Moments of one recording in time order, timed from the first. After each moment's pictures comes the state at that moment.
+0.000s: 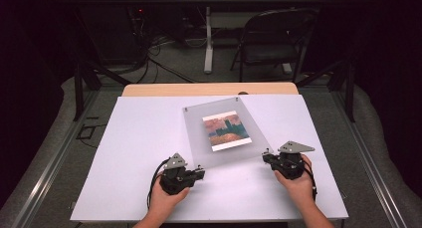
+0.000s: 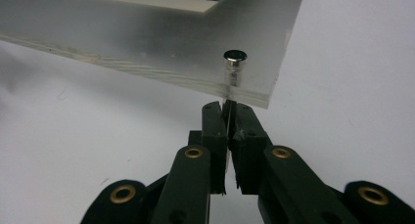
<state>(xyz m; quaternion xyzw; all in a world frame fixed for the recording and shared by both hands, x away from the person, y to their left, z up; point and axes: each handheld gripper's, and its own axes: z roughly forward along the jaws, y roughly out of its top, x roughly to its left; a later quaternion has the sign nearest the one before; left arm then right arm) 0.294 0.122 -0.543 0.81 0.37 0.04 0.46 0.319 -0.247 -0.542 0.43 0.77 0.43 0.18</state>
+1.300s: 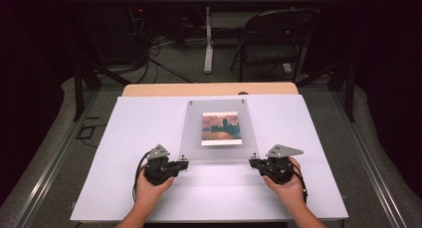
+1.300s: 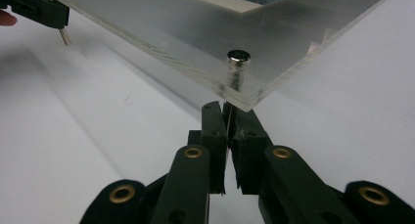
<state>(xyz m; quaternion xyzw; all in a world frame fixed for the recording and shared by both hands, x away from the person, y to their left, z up) 0.319 0.162 -0.539 0.79 0.41 0.06 0.46 0.310 -0.216 -0.539 0.39 0.79 0.46 0.15</state>
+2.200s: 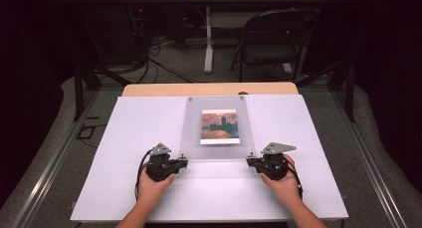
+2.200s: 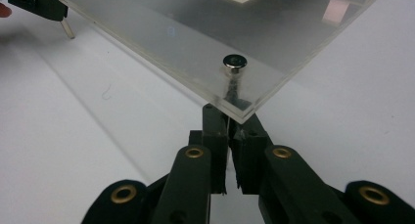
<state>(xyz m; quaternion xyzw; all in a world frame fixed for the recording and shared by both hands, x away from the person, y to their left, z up) 0.332 0.162 -0.555 0.79 0.44 0.06 0.44 0.328 -0.210 -0.556 0.39 0.80 0.44 0.13</state>
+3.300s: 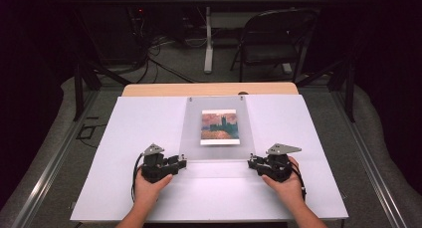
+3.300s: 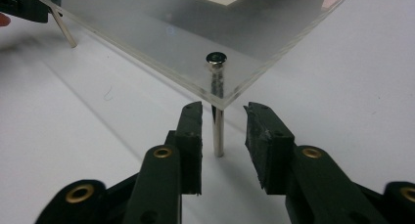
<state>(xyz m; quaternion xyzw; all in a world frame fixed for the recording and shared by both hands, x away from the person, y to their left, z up) 0.325 0.177 -0.552 0.75 0.48 0.05 0.46 0.322 -0.220 -0.555 0.41 0.78 0.45 0.13</state>
